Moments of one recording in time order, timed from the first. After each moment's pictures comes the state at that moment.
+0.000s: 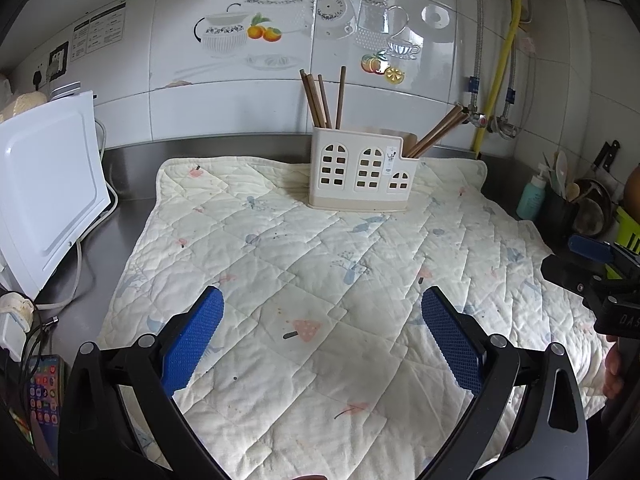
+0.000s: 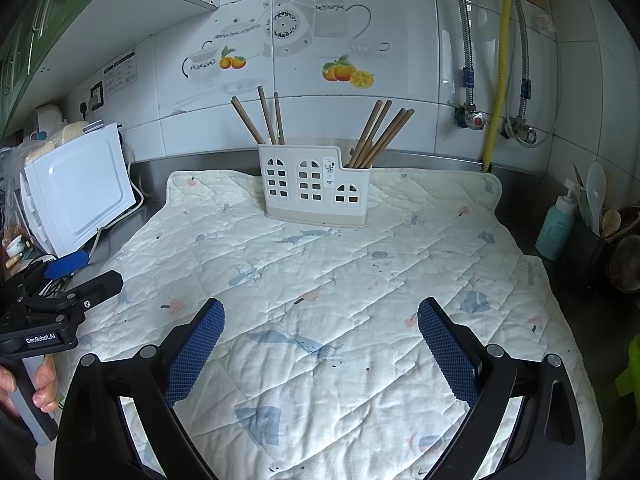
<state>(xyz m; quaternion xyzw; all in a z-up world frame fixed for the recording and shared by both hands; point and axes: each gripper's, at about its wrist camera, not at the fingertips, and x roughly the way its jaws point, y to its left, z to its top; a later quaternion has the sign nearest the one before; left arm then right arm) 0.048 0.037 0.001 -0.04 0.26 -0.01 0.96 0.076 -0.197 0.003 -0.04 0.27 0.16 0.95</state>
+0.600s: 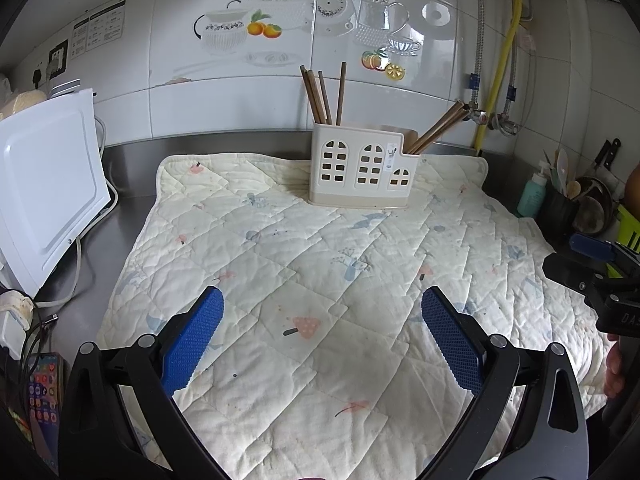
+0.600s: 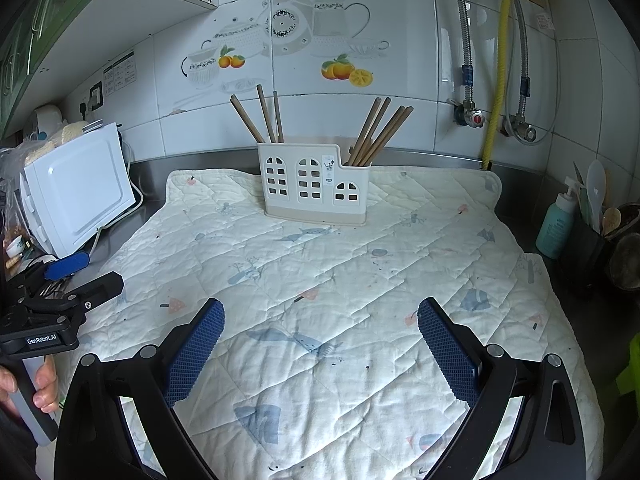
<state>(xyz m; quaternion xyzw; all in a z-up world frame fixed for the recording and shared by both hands) 0.049 0.037 0.000 -0.04 0.27 -0.01 0.96 0.075 -0.199 0.003 -0.04 0.27 0.16 0.95</state>
